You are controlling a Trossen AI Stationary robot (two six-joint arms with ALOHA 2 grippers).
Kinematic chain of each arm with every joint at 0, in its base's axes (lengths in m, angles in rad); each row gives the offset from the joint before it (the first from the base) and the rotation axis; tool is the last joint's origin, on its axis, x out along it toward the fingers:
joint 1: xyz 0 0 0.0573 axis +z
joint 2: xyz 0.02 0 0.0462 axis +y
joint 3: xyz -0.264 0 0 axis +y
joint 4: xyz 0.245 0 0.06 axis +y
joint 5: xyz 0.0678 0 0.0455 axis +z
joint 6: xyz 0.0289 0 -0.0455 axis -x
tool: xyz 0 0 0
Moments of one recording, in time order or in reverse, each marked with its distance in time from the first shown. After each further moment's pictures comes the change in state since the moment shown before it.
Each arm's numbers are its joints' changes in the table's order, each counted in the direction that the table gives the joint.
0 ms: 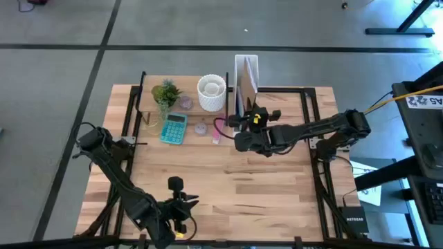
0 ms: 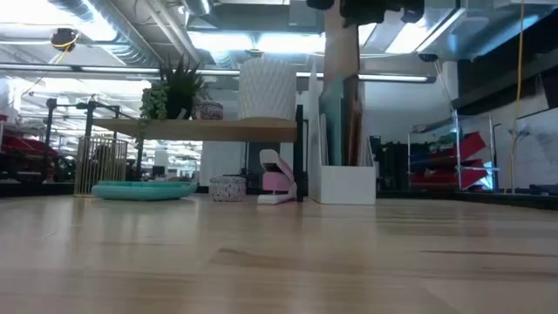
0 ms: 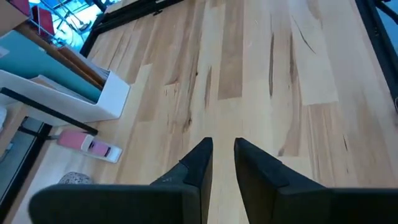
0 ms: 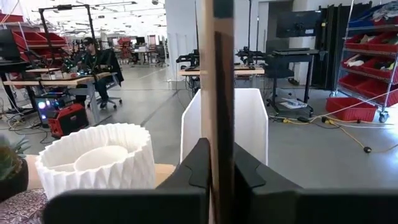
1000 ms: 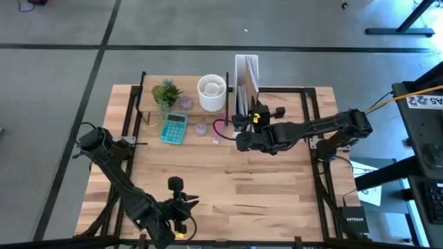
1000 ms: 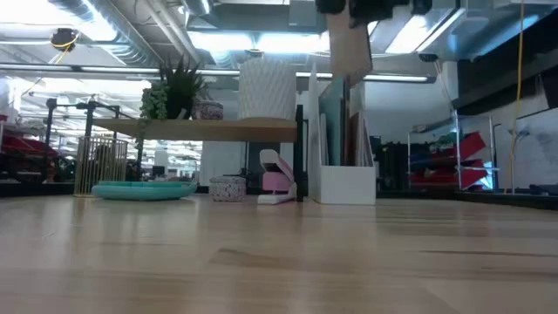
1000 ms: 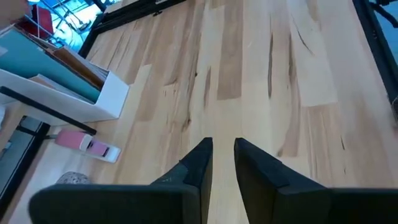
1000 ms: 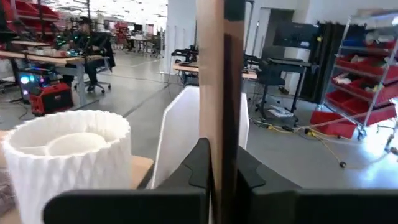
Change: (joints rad) left arm -0.007 0.000 0.000 -0.010 0.000 0.007; right arm -0.036 -0.024 0.006 0.242 0.007 -0.093
